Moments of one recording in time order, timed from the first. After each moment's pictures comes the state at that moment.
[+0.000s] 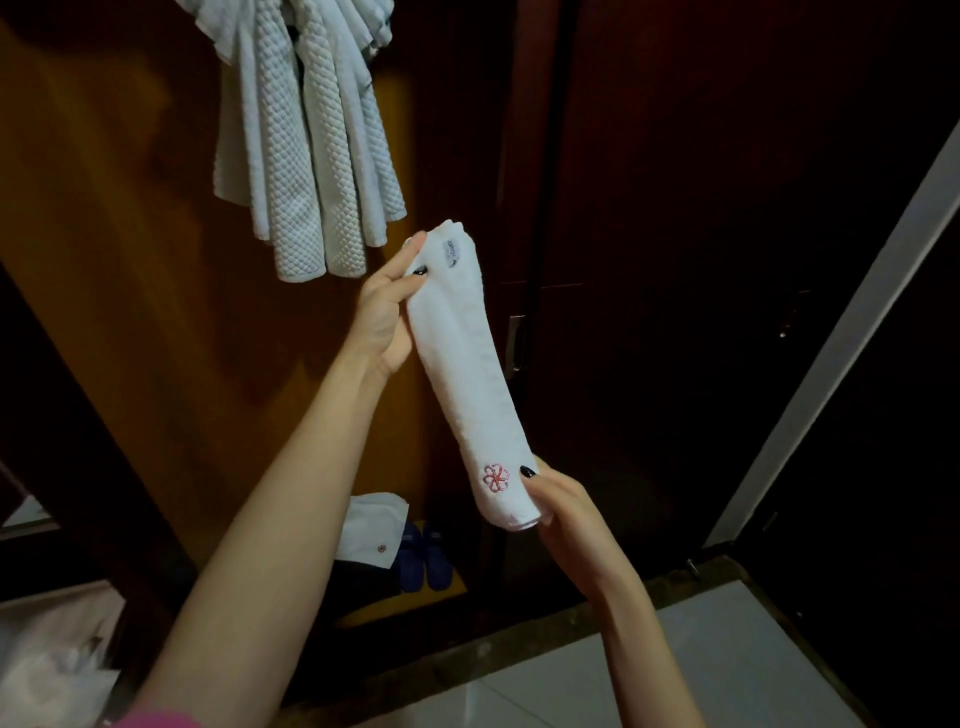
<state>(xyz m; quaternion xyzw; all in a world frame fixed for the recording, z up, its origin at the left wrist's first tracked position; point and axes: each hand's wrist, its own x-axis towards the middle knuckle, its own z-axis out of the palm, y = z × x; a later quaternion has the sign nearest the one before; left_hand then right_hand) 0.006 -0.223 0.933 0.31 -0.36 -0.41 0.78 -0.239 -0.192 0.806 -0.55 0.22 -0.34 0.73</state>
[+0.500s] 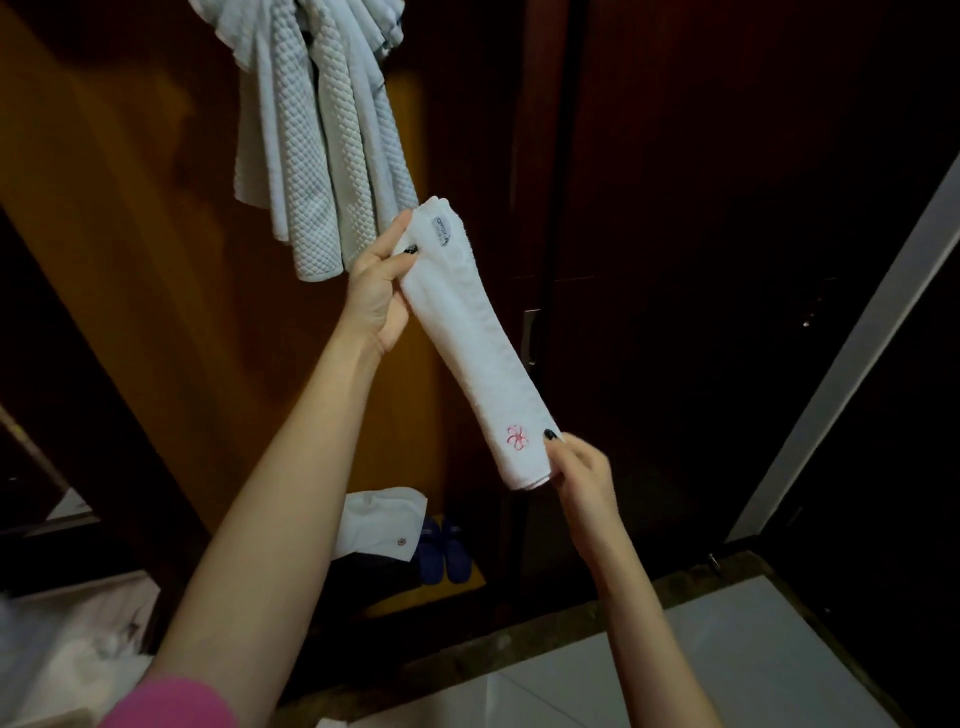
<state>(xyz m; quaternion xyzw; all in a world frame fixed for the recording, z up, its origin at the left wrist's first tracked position) 0.022 -0.213 0.951 0.32 -0.36 -0.38 0.79 -0.221 -0.199 0.811 -0.56 0.30 -0.47 0.62</state>
